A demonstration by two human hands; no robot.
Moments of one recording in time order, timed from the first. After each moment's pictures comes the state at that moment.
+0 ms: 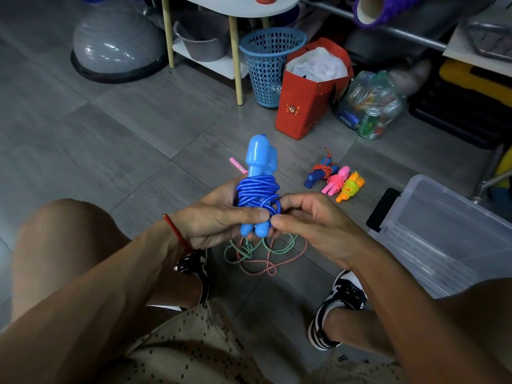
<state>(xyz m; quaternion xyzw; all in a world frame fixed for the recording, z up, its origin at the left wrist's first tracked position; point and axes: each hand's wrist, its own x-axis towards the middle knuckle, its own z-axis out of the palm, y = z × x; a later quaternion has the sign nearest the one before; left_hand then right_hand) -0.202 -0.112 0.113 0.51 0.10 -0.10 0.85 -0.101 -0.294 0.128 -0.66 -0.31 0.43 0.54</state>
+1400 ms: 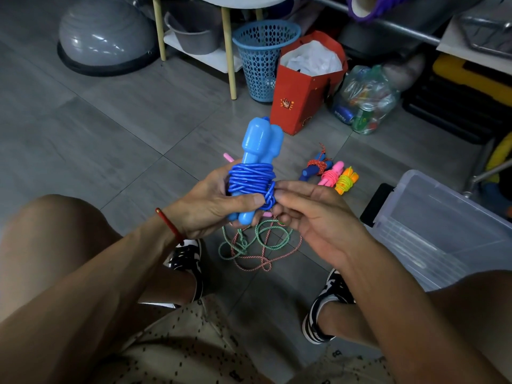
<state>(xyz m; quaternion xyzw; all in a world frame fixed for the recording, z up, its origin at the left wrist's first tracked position) -0.193 -0.111 0.115 0.60 0.07 -0.03 0.80 -0.105 -0.288 0.129 -0.57 -0.08 0.44 0.69</state>
